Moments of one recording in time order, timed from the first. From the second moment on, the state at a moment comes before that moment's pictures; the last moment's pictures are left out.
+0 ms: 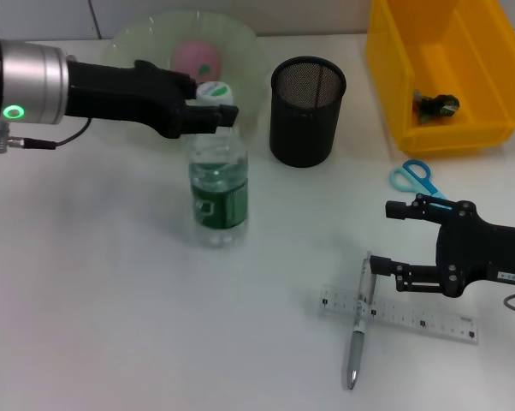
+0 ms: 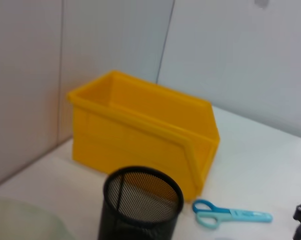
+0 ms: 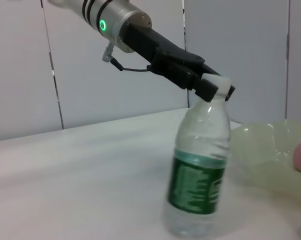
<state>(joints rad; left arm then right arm) -0.66 -2.06 0.97 0.99 2.08 1.47 -1.88 0.45 2.06 -0.50 -0.47 -2.12 -1.64 0.91</state>
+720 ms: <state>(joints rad) -0.50 -2.06 0.89 0.98 1.82 1.50 -1.50 0.46 2.08 -0.50 -0.47 -2.12 -1.63 0.91</state>
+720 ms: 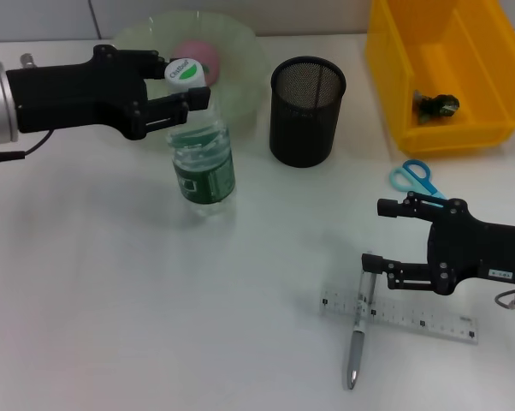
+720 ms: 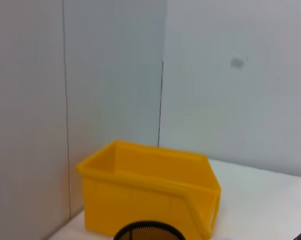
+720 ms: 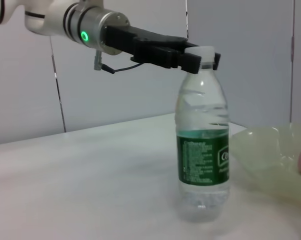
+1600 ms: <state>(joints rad) -0.48 -2.06 0.89 0.88 1.75 1.51 -1.32 0.46 2.08 -0.51 -0.45 -2.13 -1.54 0.93</state>
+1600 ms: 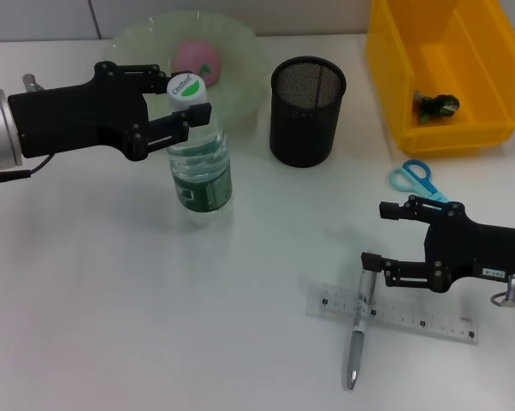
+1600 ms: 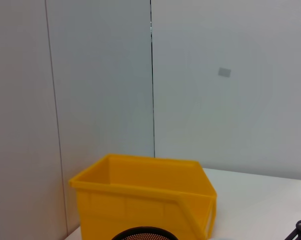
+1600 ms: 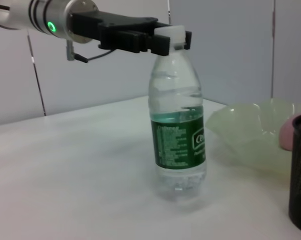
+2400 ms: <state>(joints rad) -0.48 -2.06 0.82 0.85 1.75 1.45 -1.35 0.46 2.08 -0.51 -0.45 -2.13 -1.53 0.93</state>
